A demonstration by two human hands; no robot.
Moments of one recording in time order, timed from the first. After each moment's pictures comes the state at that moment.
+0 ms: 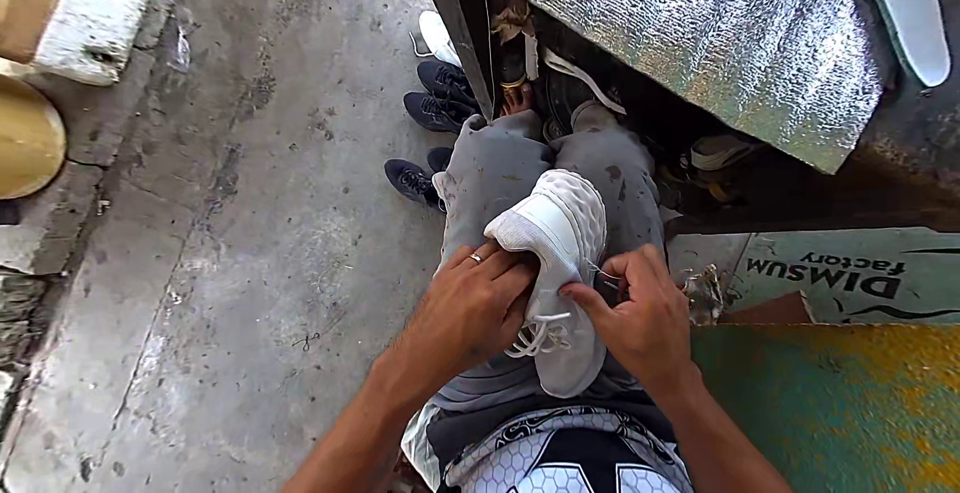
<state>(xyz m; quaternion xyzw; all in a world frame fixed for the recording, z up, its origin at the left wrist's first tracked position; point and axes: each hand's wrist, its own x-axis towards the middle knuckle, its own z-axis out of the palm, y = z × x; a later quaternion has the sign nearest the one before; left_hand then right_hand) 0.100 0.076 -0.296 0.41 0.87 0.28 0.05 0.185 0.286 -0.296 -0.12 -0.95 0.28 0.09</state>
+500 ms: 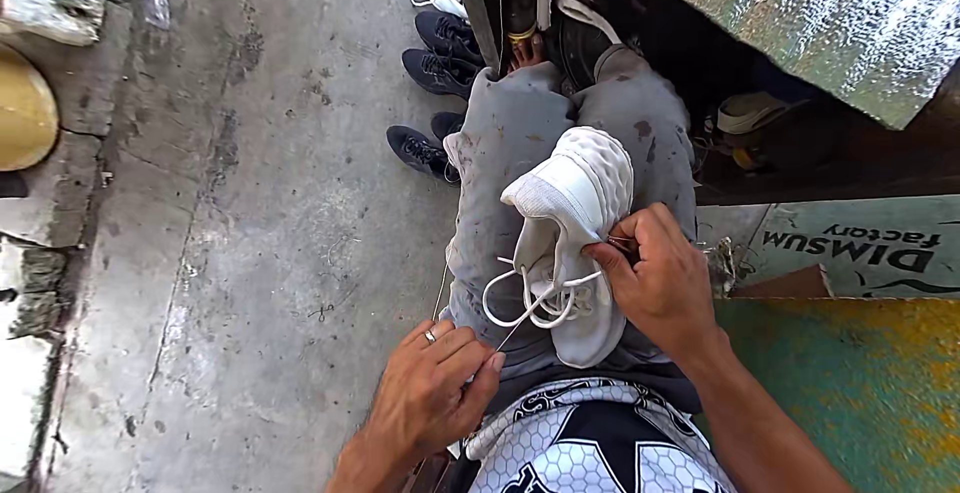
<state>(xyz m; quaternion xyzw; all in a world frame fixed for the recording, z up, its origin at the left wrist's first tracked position) 0.185 -0.001 -0.296 0.32 0.88 0.33 0.09 0.174 0.284 -0.294 -0.08 -0.95 0.29 0.02</state>
